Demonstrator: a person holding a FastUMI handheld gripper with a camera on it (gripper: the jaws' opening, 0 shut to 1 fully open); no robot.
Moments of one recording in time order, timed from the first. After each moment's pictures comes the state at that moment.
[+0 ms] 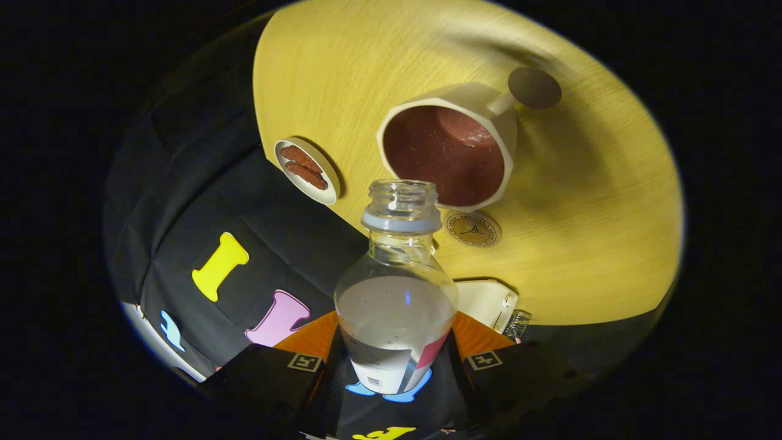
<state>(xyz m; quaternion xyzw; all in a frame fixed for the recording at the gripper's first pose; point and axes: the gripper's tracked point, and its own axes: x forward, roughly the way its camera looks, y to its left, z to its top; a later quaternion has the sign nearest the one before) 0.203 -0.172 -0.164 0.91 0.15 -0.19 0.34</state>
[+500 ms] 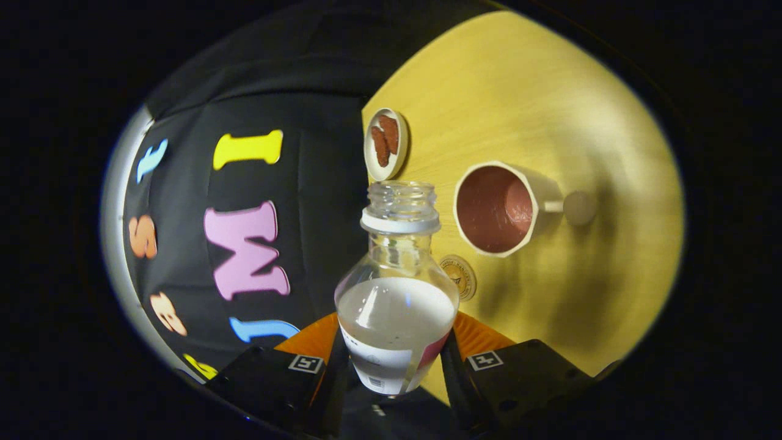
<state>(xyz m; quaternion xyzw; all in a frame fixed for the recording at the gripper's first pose) 0.166 -0.151 -0.175 0.66 0.17 -0.13 0.71</state>
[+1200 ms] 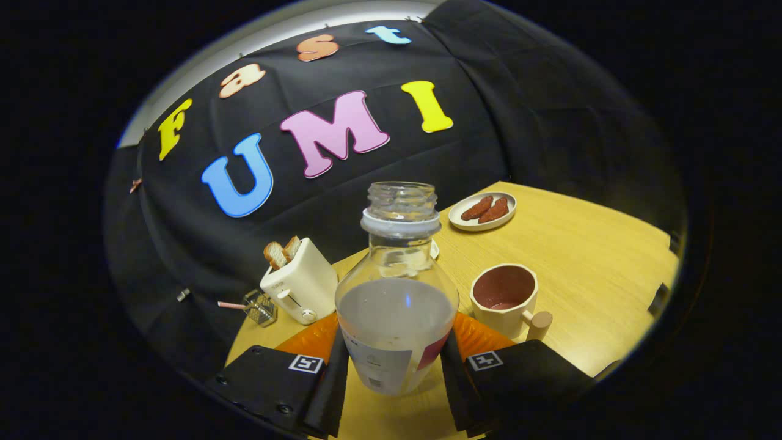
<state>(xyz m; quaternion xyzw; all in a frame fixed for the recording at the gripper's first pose) 0.137 -0.111 -0.182 0.19 0.13 -0.04 0.97</state>
